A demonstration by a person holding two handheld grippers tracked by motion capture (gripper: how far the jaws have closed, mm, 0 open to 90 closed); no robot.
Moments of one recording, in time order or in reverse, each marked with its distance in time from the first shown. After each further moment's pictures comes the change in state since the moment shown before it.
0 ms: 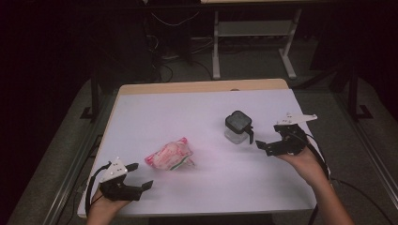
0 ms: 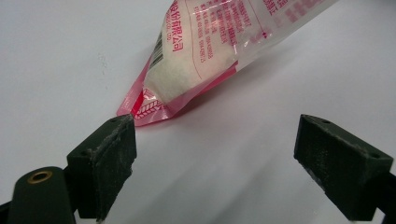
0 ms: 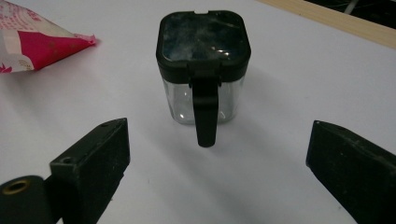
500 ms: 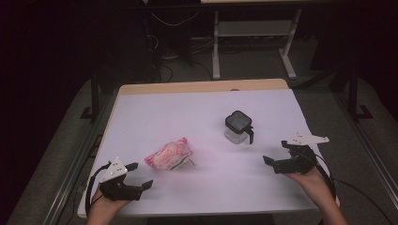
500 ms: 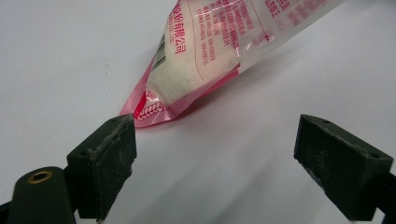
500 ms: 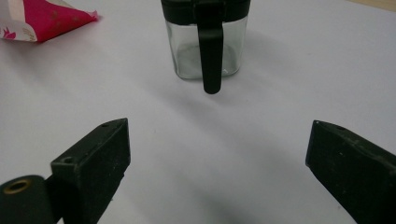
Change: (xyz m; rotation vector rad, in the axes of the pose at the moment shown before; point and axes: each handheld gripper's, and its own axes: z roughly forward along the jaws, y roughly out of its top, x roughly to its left) left arm 0.000 0.001 -0.001 0.004 0.012 0.001; right arm 0.005 -0.055 -0.014 -0.035 -0.008 0.032
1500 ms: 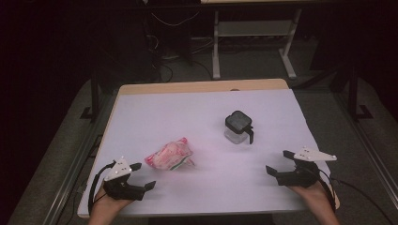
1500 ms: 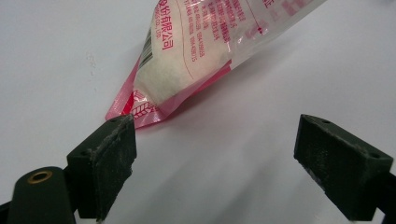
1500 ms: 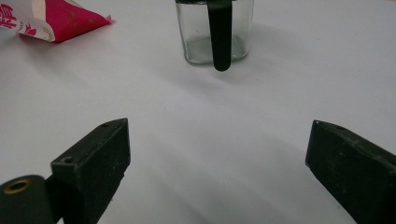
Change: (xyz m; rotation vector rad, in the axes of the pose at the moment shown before) left arm -0.001 0.003 0.008 0.030 -0.026 0.032; right arm 0.001 -0.046 -0.001 -0.116 0.034 0.029
